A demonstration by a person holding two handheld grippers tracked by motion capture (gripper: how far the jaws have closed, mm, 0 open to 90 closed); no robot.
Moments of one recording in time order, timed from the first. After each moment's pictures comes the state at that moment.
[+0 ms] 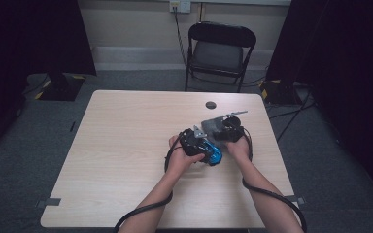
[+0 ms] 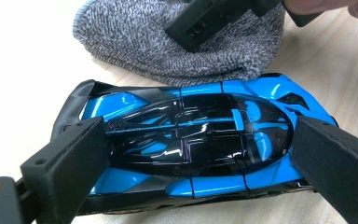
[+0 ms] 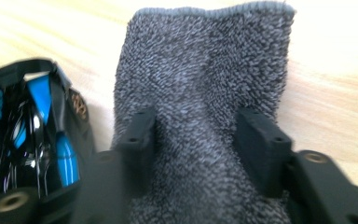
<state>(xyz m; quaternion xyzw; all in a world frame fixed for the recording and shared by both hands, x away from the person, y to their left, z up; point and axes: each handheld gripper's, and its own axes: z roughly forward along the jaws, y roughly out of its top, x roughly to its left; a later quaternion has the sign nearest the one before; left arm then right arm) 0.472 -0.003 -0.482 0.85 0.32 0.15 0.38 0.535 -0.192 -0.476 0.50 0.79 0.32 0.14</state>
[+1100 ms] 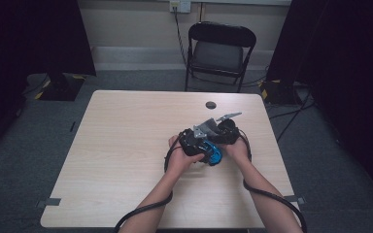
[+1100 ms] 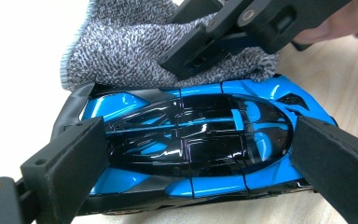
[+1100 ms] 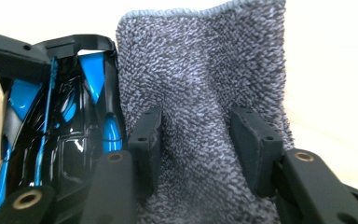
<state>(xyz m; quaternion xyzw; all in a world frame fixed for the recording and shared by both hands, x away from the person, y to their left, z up) 0.472 -0.002 -0.483 0.85 0.32 0.15 0.38 0.531 -0.180 -0.481 0.42 0.83 0.33 0.13</state>
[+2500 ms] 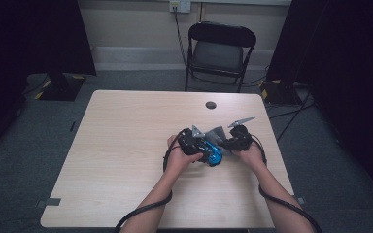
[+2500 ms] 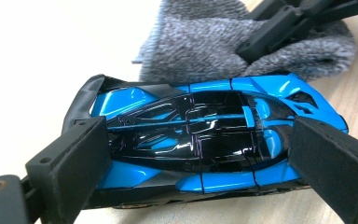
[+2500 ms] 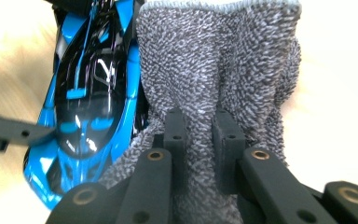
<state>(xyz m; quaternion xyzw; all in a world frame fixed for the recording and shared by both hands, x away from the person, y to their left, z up) 0.474 0.003 -0.483 0.85 0.32 0.14 0.38 0.509 -0.222 -0.479 0.39 0.85 0.35 0.06</state>
